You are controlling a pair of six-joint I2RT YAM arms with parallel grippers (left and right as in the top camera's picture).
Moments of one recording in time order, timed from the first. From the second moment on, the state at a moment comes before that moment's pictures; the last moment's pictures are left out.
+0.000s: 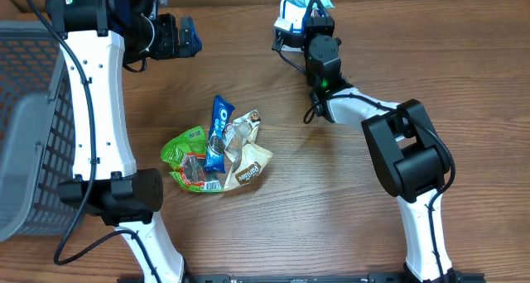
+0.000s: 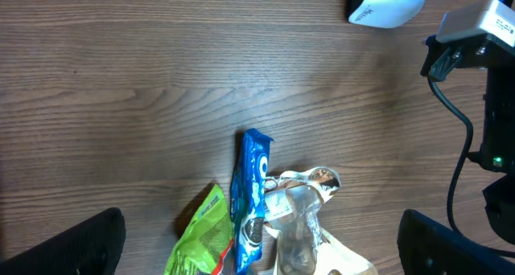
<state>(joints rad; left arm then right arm) 0.05 2.05 2.48 -1.60 0.23 -0.03 0.43 2.32 1.49 0.90 0.42 -1.56</state>
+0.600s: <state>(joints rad) 0.05 2.05 2.48 -1.60 0.23 -0.03 0.41 2.33 1.49 1.01 0.45 -1.51</state>
